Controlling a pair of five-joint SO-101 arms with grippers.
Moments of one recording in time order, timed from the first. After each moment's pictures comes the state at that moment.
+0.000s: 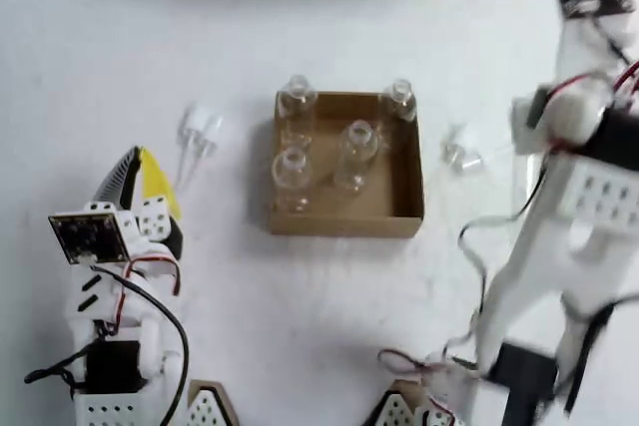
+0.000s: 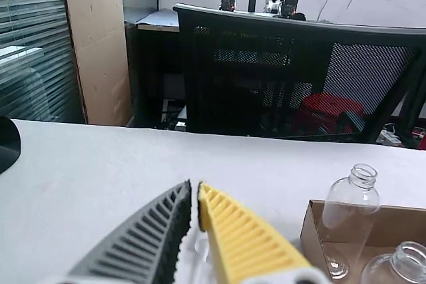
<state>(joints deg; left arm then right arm) -8.6 -104.3 86.5 33.5 5.1 14.3 -15.2 -22.6 97.3 24.4</state>
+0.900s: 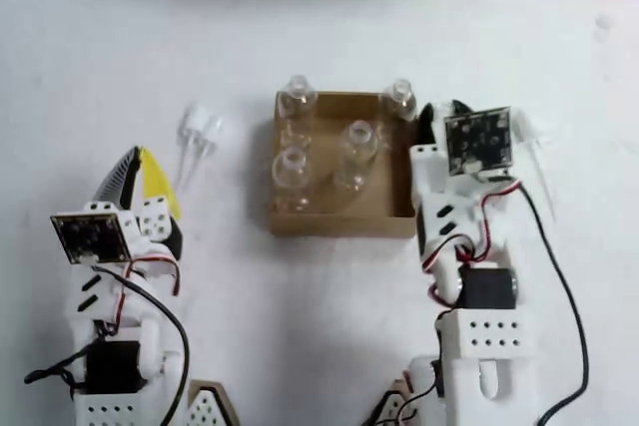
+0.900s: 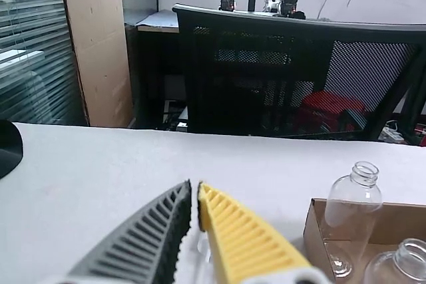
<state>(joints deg) -8.6 -104.3 86.5 33.5 4.1 -4.0 -61.9 63.2 18.0 13.8</state>
